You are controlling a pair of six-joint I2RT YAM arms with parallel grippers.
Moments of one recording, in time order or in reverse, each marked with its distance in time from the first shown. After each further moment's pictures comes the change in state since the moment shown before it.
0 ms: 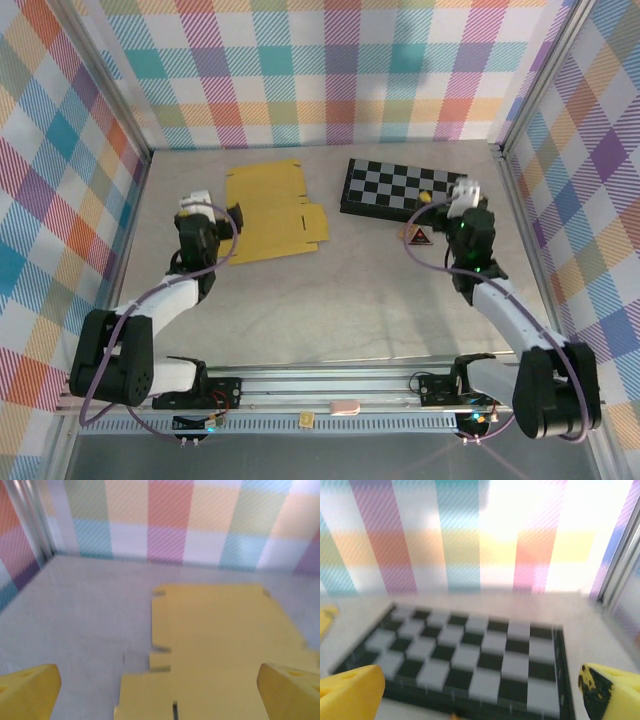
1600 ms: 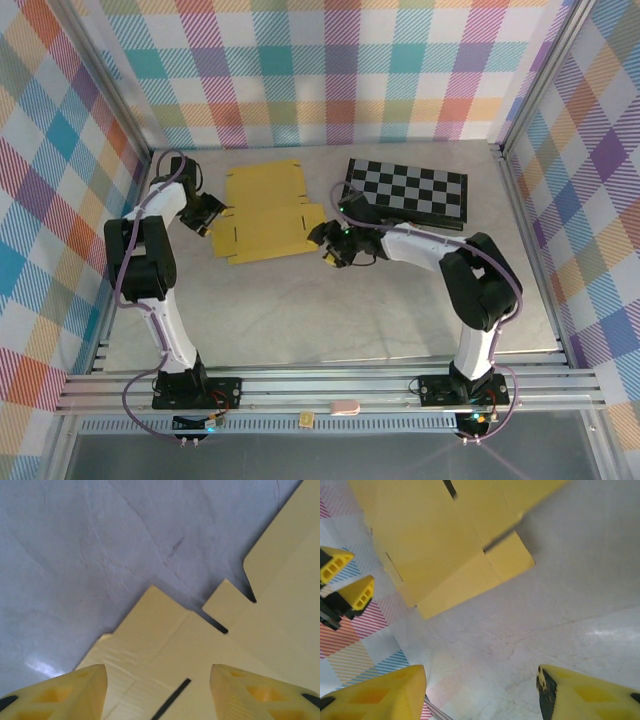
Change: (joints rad) left arm 0.266 0.718 0.923 -1.209 0.470 -0.646; right arm 0.505 0.726 0.510 -0.505 -0.532 1.262
